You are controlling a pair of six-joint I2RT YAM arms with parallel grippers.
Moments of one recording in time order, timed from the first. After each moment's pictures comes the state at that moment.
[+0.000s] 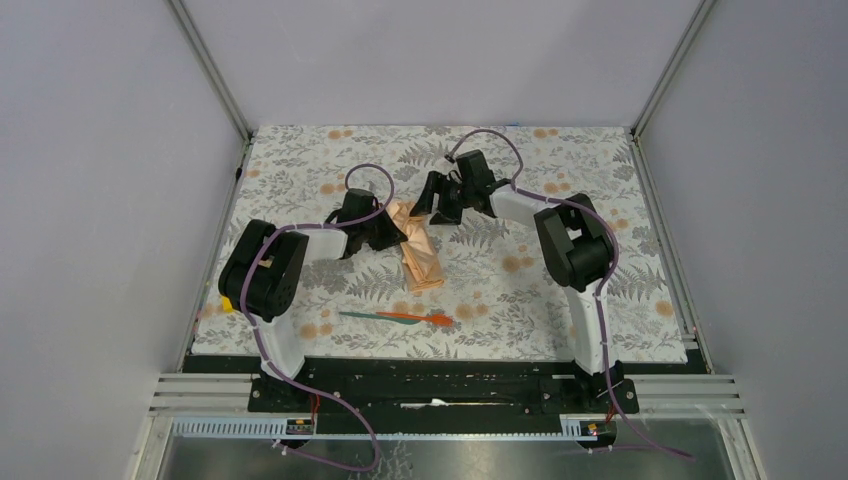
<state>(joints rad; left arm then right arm) -0.36 1.84 0.90 0.18 0.25 -0.78 0.50 2.19 1.55 -0.13 -0.50 0.69</state>
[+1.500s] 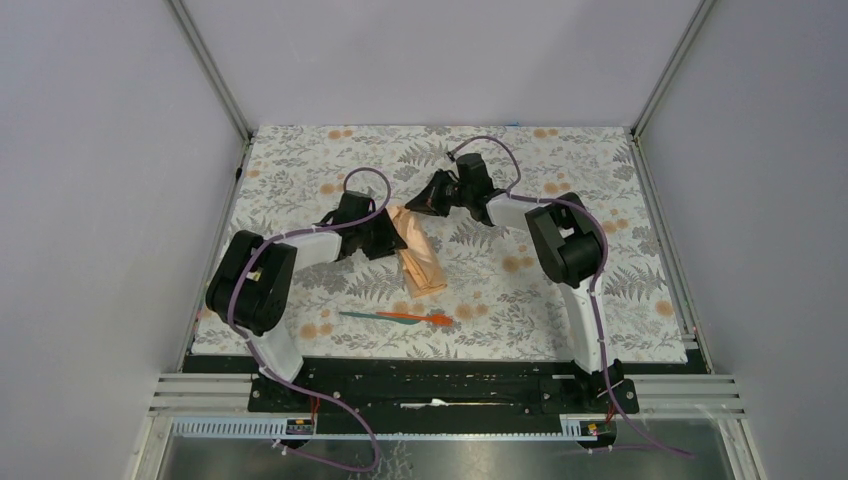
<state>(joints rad) -0.36 1.74 0.87 0.03 0.26 -0.73 0.49 2.26 1.48 0.26 -0.60 1.02</state>
